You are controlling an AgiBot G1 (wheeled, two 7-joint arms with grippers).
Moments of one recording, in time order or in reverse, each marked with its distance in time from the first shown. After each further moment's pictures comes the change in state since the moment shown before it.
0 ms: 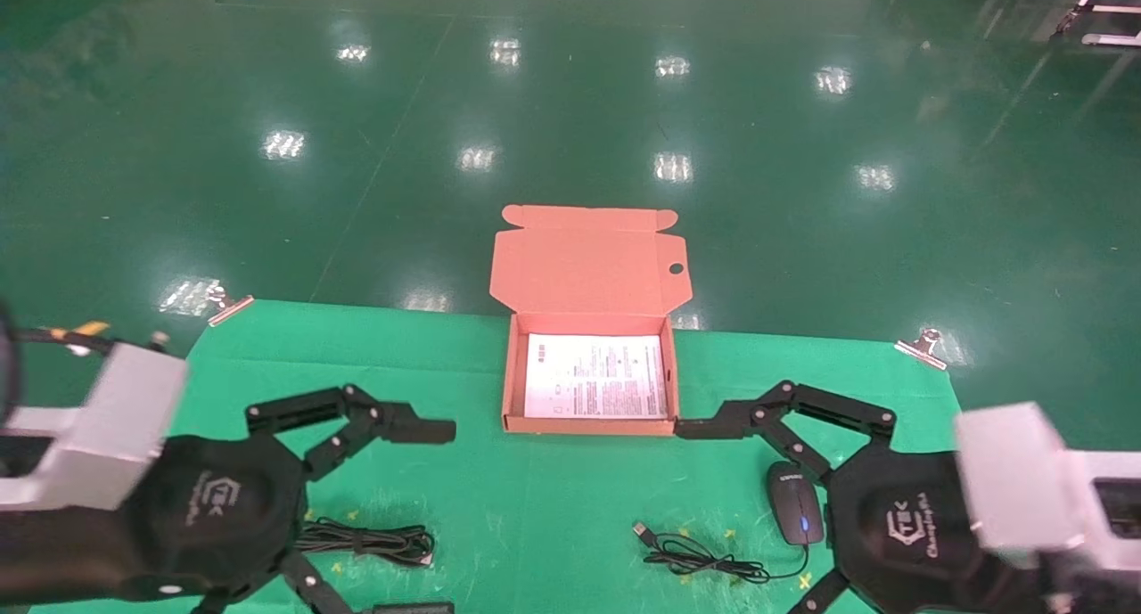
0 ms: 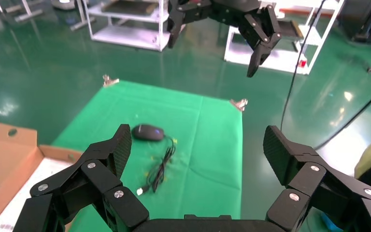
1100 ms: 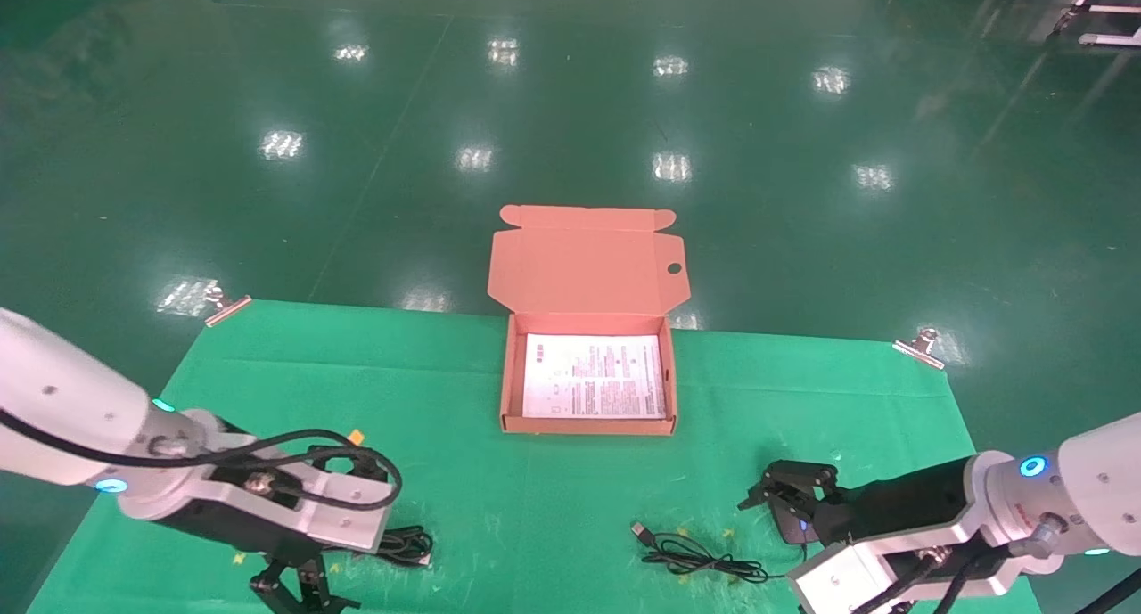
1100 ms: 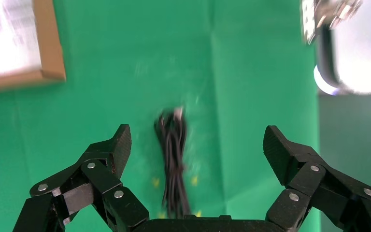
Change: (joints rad) left arm -0.372 0.257 0.508 0.041 0.851 -0.016 -0.007; right arm 0.234 -0.151 -0.378 0.023 -0.794 0.063 -0.336
